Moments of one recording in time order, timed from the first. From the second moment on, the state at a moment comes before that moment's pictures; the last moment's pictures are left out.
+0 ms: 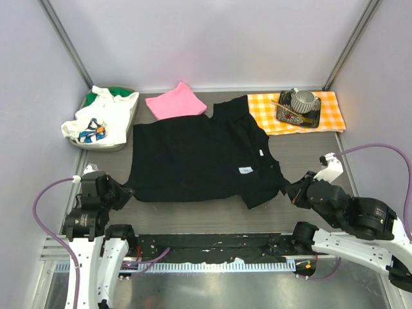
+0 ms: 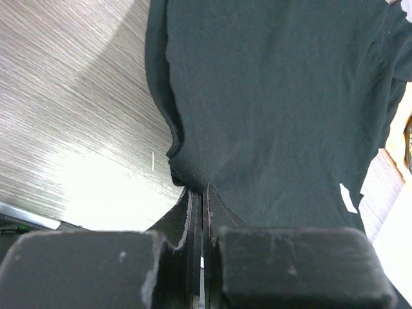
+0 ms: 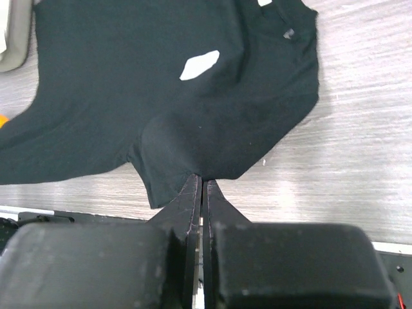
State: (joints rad) left arm 0.01 0.45 0.77 -1.10 0.02 -0.86; right arm 1.07 0.48 0.99 -1.27 0.62 1.06
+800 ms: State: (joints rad) left arm 0.01 0.80 0.76 -0.86 -0.02 -0.87; right arm 0.96 0.83 0.94 -0.71 0.74 0.68
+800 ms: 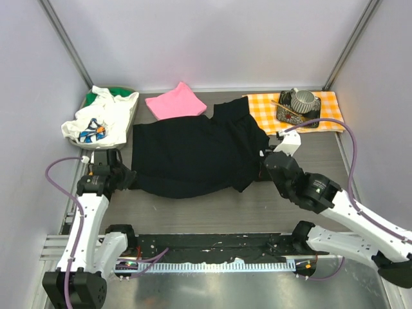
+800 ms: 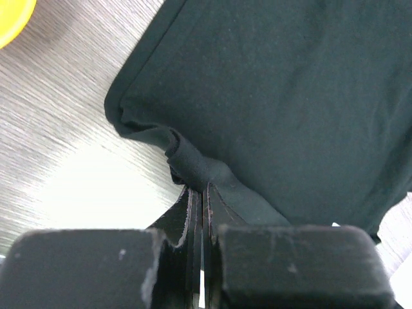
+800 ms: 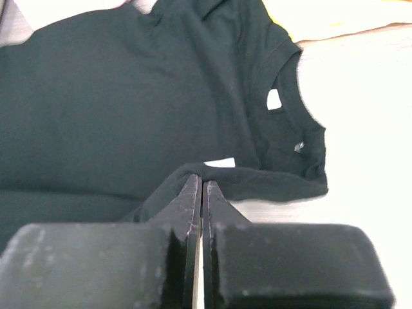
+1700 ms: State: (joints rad) left arm 0.01 0.97 0.72 -0.69 -0.06 -0.92; right arm 0.49 1.04 0.93 -0.41 0.23 0.49
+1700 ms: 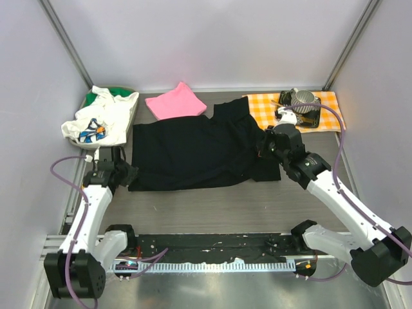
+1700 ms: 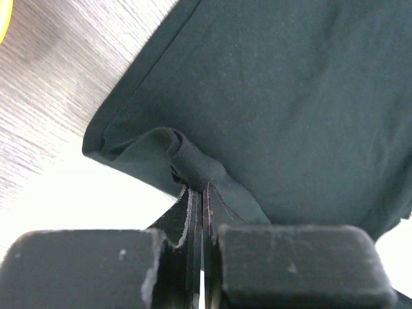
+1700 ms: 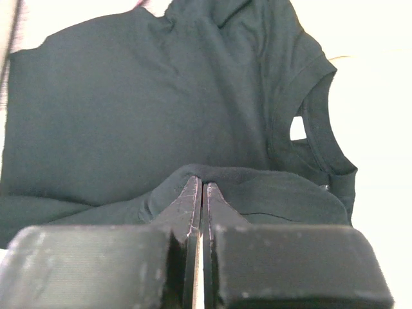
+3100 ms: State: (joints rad) left arm 0.01 0.97 0.61 -0.71 -0.08 -1.00; right arm 0.49 1.21 1.00 -0.41 0.15 0.46
